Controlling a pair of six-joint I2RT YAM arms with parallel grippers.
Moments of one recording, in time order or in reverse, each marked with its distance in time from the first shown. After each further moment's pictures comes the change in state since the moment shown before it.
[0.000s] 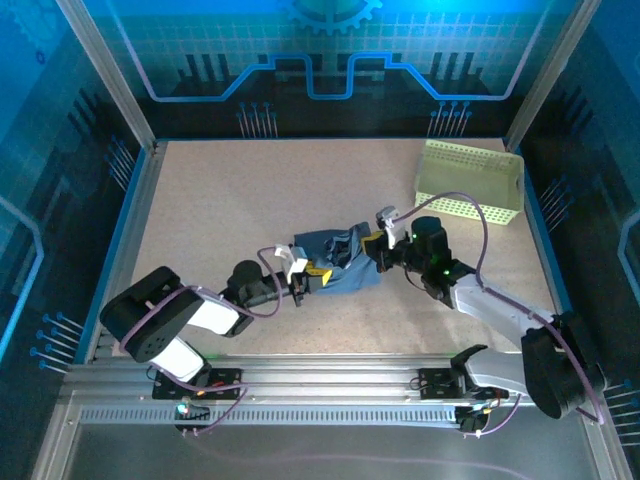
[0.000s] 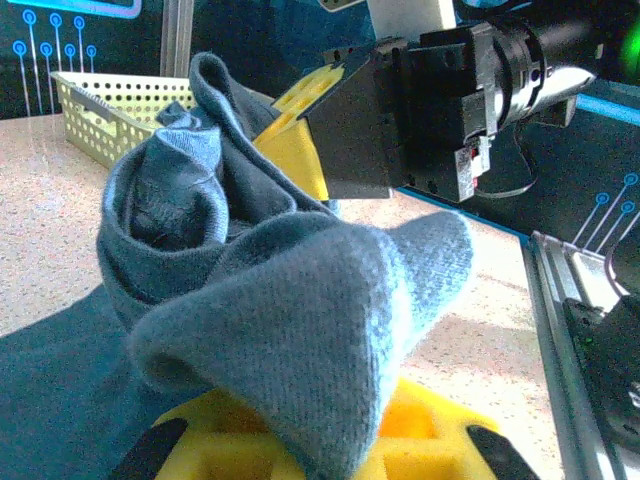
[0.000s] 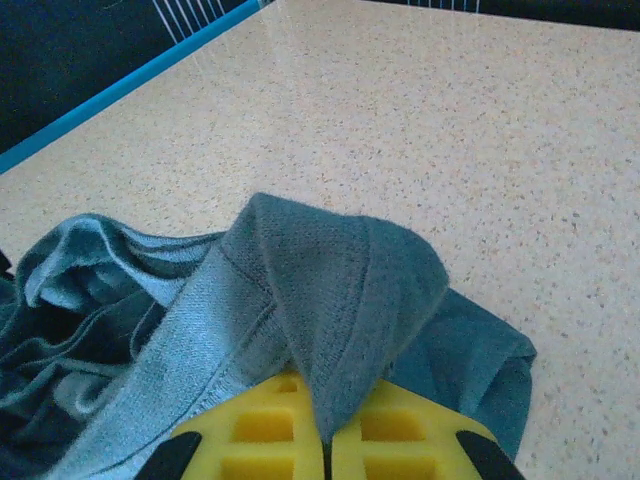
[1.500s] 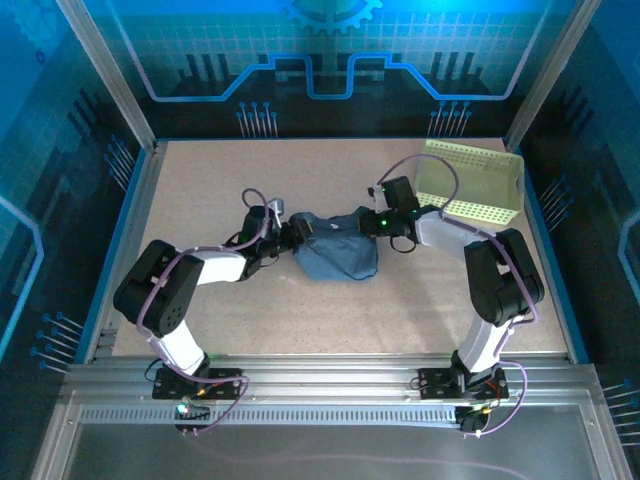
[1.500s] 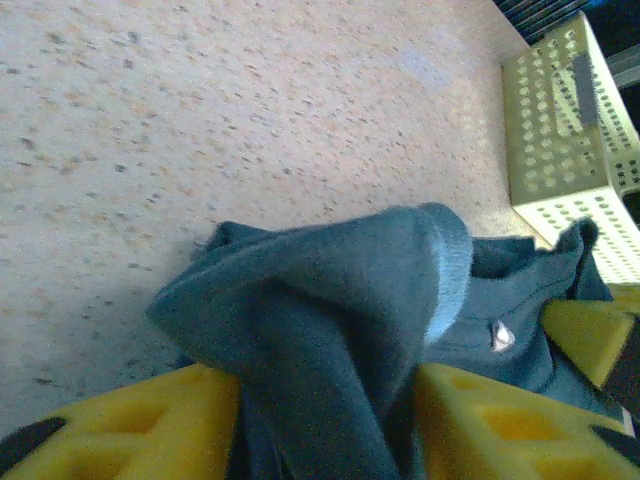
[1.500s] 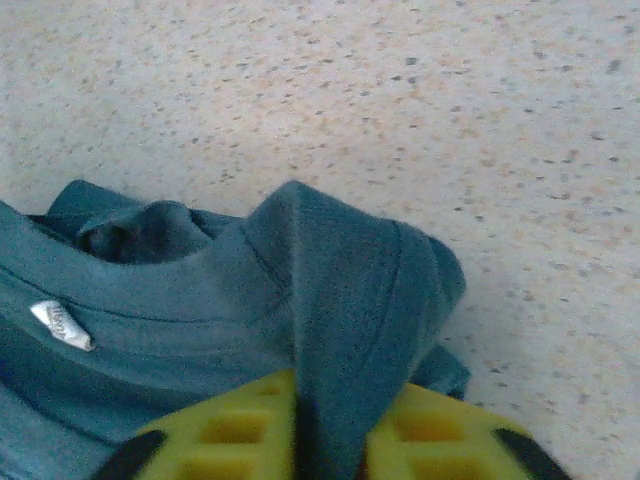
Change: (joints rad) left arm 0.267 0.155 0.472 -0.858 -0.248 -0.583; right arm -0.072 0.576 0.534 -0.409 0.163 0.197
